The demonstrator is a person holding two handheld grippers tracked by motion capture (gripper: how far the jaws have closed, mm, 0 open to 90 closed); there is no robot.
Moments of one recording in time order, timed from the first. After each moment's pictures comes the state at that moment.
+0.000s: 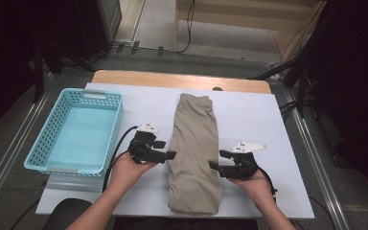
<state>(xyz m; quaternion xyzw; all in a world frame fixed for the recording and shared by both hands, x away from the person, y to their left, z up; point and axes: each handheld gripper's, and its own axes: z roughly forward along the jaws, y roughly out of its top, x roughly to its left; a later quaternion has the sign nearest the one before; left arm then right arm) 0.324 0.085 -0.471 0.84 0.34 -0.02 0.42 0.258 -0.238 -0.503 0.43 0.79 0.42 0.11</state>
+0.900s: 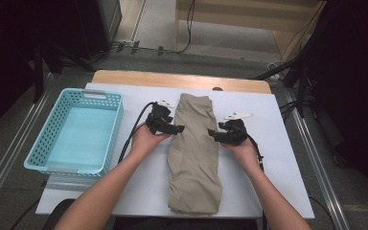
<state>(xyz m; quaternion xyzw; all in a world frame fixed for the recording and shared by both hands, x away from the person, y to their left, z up) 0.423 0.040 -0.493 0.86 0.34 0.05 0.38 0.369 -0.239 -0.514 0.48 0.78 0.37 0.16</state>
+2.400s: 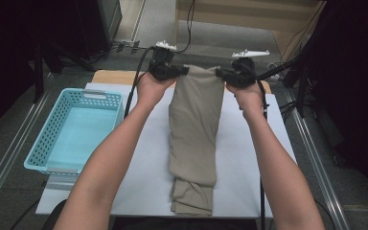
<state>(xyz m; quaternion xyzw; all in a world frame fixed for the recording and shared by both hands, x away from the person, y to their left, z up) 0.488 0.029 -0.335 0.78 0.33 0.12 0.52 0.441 -0.232 -0.342 0.48 0.72 0.44 0.24</state>
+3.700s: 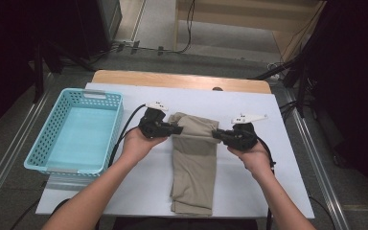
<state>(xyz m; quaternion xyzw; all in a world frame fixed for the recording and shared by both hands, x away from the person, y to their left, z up) 0.371 0.060 -0.449 0.84 0.29 -0.03 0.45 0.311 -0.237 -0.453 0.42 0.80 0.42 0.11</state>
